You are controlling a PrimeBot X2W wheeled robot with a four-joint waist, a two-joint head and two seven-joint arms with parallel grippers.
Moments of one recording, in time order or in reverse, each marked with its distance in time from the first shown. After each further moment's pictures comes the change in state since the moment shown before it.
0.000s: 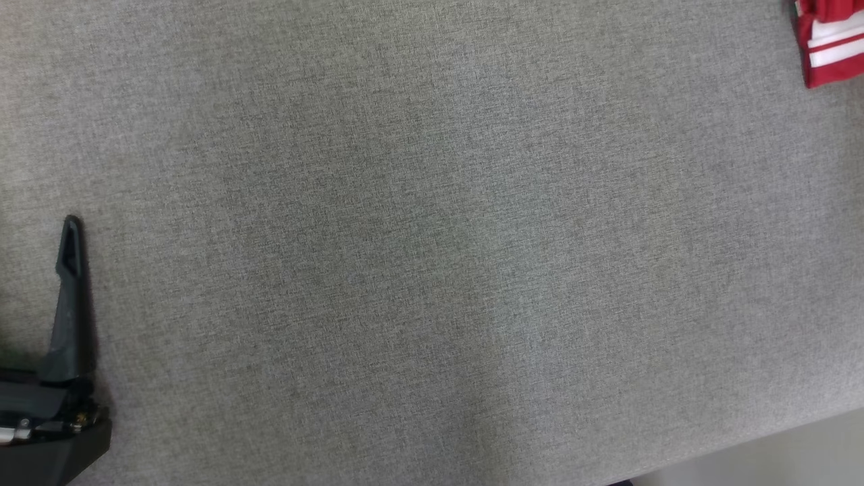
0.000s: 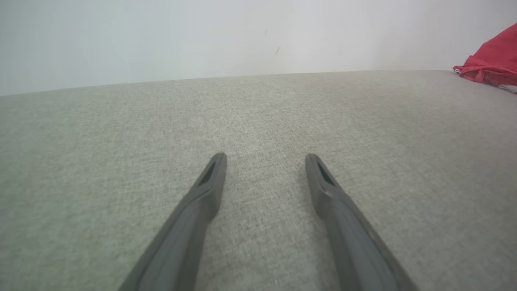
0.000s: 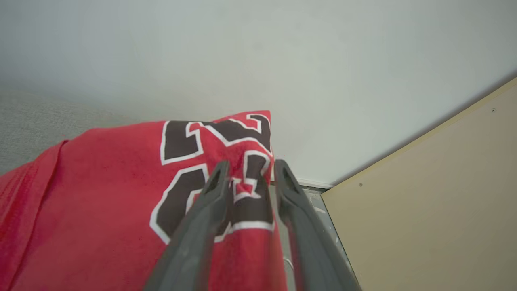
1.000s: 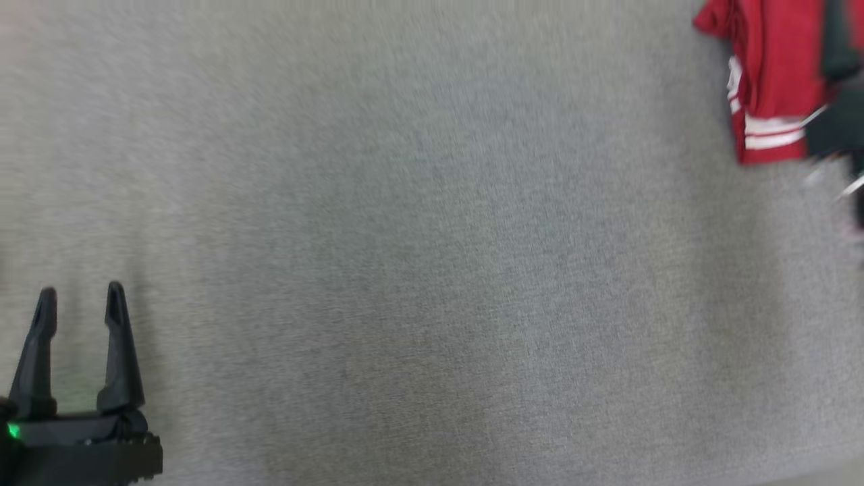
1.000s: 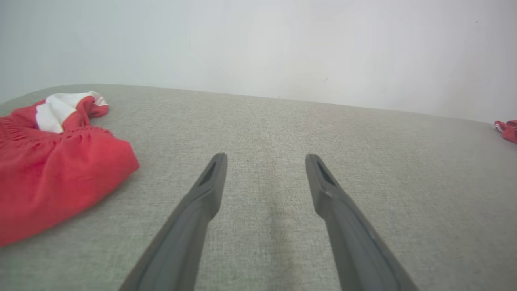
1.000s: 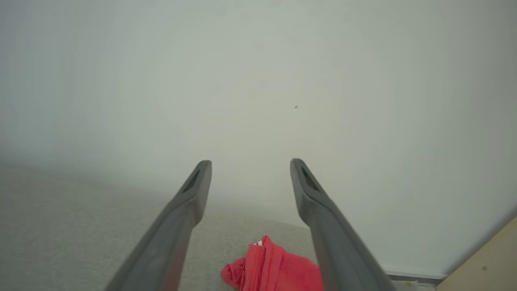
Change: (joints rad) left arm 0.033 -0.186 0.046 0.227 -0.033 -0.002 0.009; right arm 0.236 0.225 0.103 -0.094 0.055 0.000 -0.293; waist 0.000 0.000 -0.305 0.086
